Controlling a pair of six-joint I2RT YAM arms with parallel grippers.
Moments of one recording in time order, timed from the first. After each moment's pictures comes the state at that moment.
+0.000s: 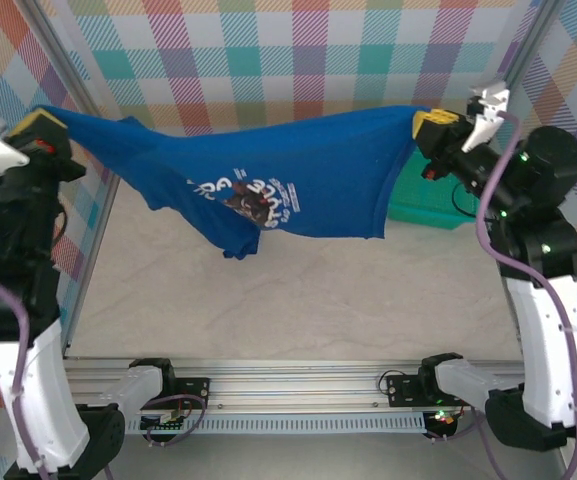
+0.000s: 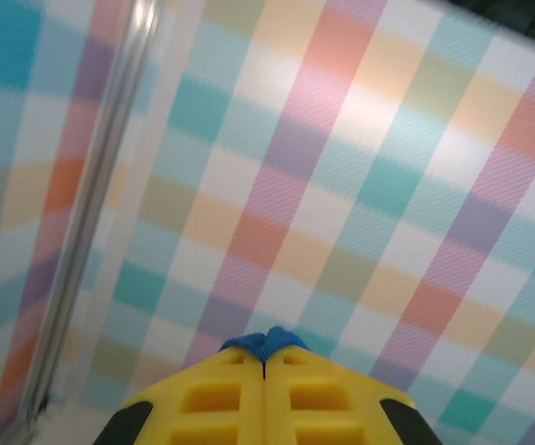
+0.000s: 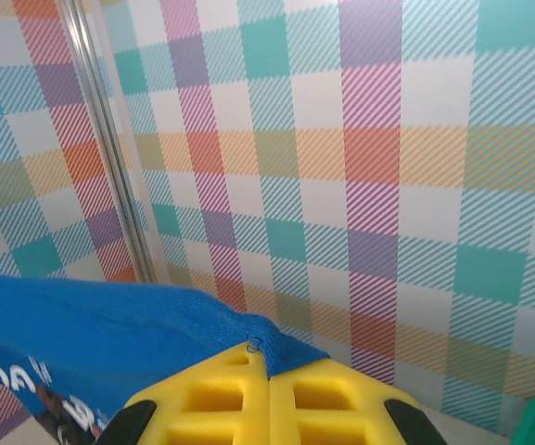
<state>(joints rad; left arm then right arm) 0.03 1.02 1.96 -0.72 -0.12 -0.35 0.20 1.06 1.71 -0.56 -0.37 0.10</state>
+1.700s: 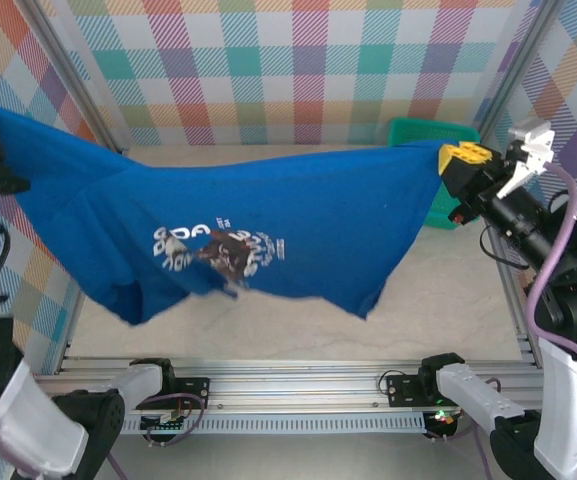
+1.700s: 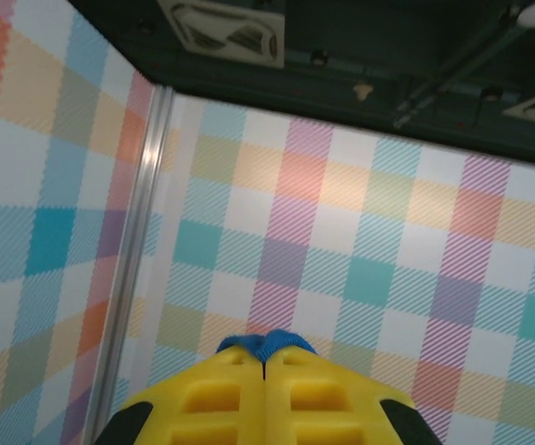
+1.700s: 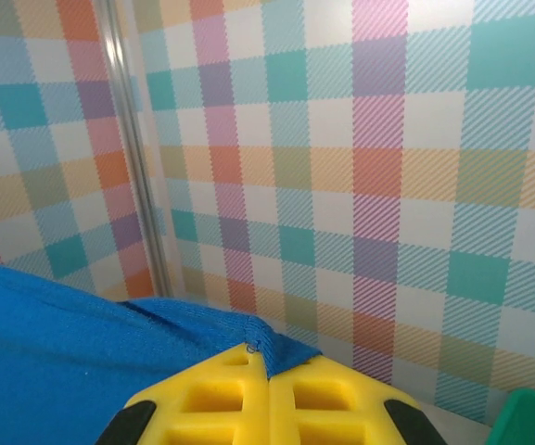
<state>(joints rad) 0.04 1.16 2.39 -0.84 -0.13 -0.17 0.20 0.95 1.75 -0.71 -0.36 0.10</state>
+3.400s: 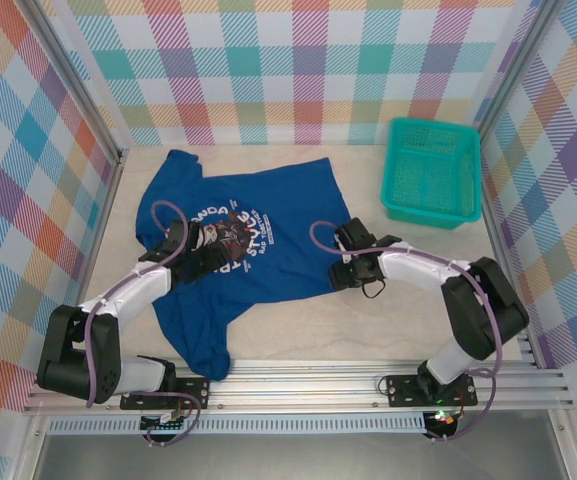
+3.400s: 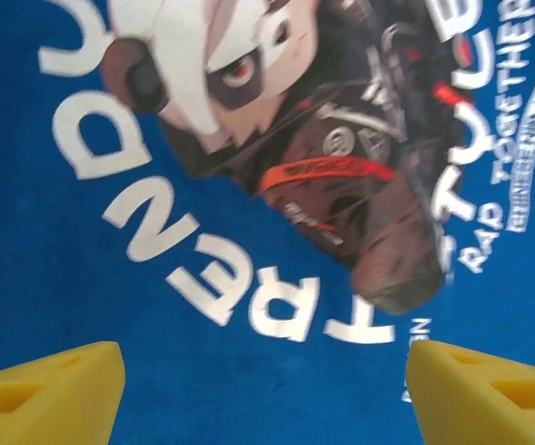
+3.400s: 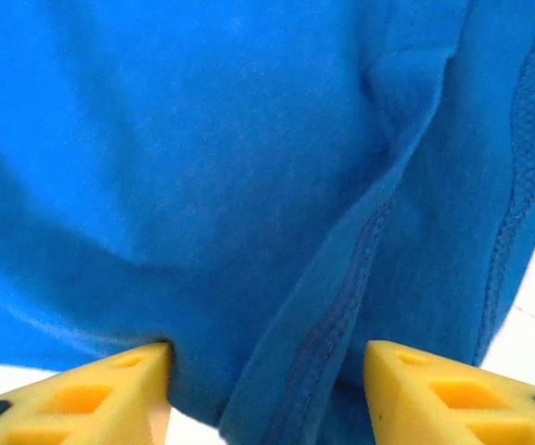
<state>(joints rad) -0.23 1.32 0.69 -0.34 0.02 -0.67 0.59 1.60 0.90 -0.53 0.01 0.28</state>
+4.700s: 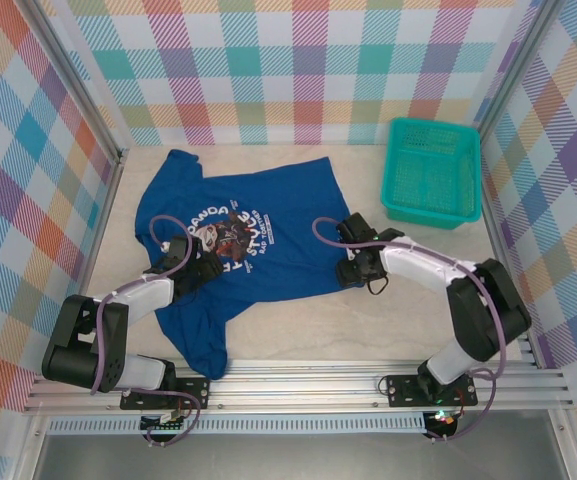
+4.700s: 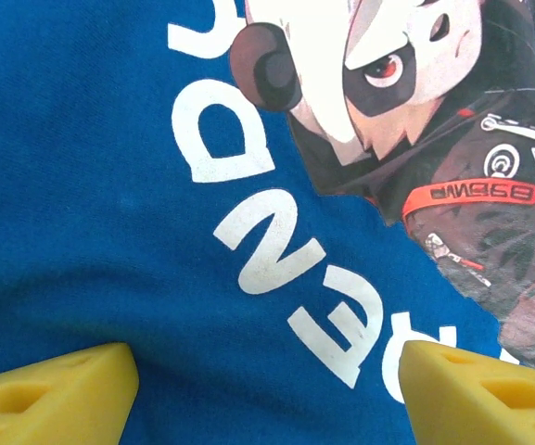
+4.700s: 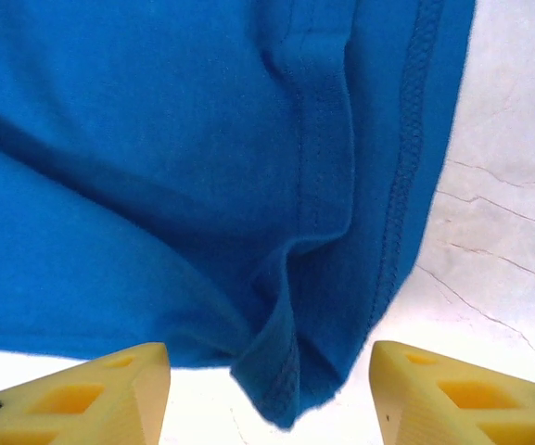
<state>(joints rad) -0.19 1.38 0.53 -0.11 -0.06 -0.68 0.58 1.59 0.97 -0.69 0.09 0.26</state>
